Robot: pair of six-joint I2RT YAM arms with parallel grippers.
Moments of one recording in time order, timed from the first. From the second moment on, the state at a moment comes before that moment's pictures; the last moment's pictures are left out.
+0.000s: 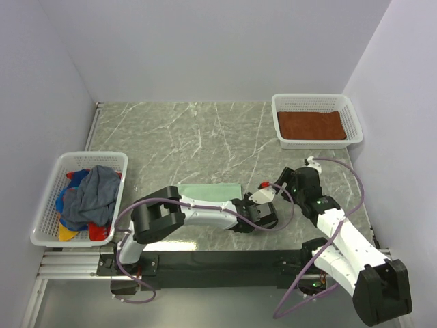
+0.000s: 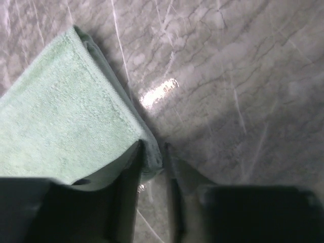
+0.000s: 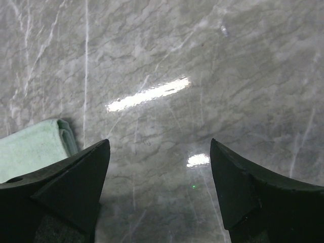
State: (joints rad) left arm -1.33 2.03 1.36 -0.44 -0.65 -0.52; right arm 0.24 0.88 0.43 -0.31 0.12 0.64
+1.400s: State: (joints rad) left arm -1.26 1.83 1.18 -0.38 -0.51 -0.57; right arm 0.35 1.07 0.30 0.15 -0.15 0.95
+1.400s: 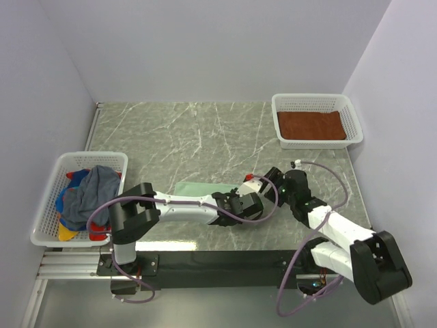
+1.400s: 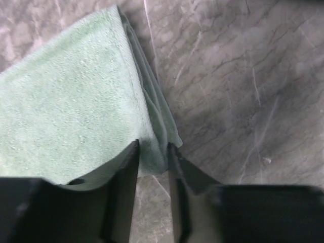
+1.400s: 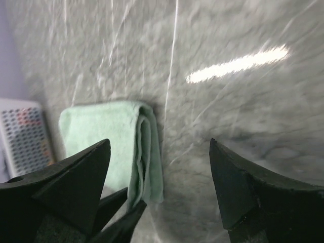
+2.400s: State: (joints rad) left arm -1.27 2.05 1.50 -0.76 -0.49 -0.65; right arm 0.32 0.95 0.35 -0.12 0.00 0.79
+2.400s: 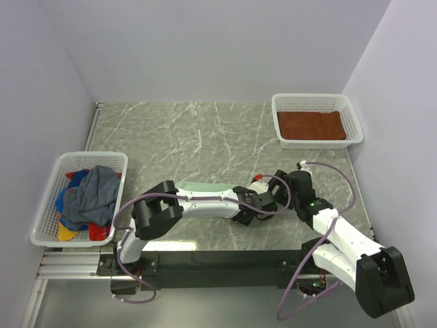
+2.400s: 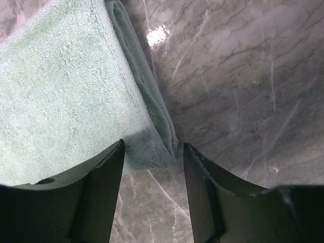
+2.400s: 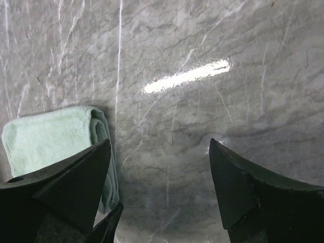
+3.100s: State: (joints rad) left arm -1.24 2.11 1.58 -0.81 -0.43 -0.65; right arm 0.32 0.93 0.35 -0.12 -0.02 0.79
